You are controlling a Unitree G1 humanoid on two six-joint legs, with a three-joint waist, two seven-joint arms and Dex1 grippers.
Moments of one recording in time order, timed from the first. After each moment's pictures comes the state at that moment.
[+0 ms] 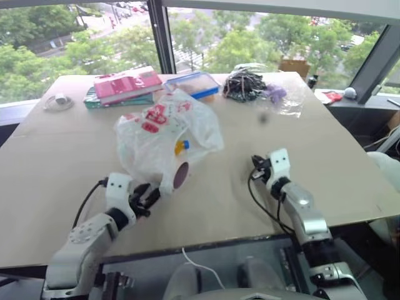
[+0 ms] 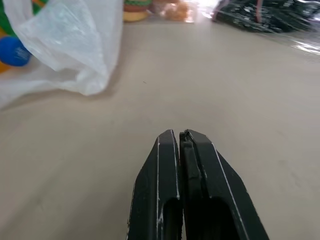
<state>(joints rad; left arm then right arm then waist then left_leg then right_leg) 0.21 0.50 0.22 -0.34 -0.46 0.56 -0.41 -0.19 -0.10 0.06 0.13 0.08 0.13 0.32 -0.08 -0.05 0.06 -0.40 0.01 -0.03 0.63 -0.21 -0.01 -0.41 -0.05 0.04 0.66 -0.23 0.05</state>
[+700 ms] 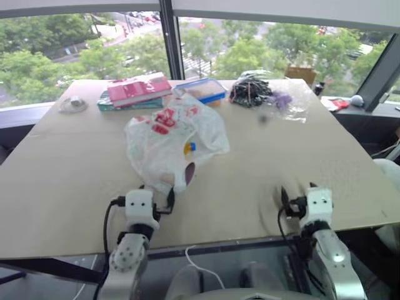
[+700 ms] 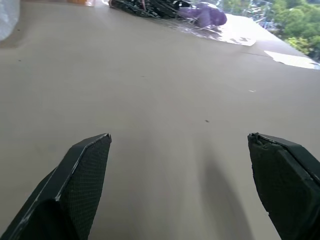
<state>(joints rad) 0.35 0.21 0.02 -0.34 -0.07 0.11 -0.06 0.31 -0.16 0.03 -0.26 0.01 0.05 0.05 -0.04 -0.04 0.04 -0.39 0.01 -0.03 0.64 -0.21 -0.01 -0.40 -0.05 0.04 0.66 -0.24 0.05</state>
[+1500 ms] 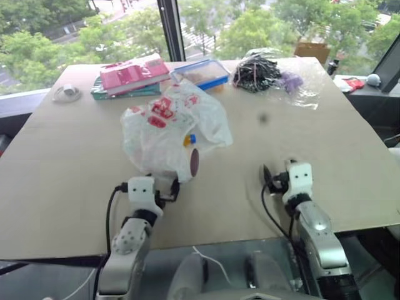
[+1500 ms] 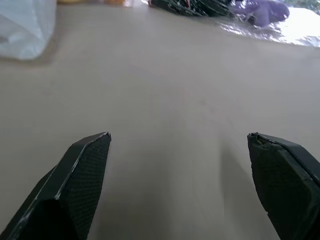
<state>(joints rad) 0.21 0.25 0.04 -0.32 -0.21 0.22 -0.12 0.01 -0.12 0.08 -0.18 0.02 0.16 0.11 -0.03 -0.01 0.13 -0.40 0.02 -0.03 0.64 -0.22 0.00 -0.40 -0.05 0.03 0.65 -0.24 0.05</state>
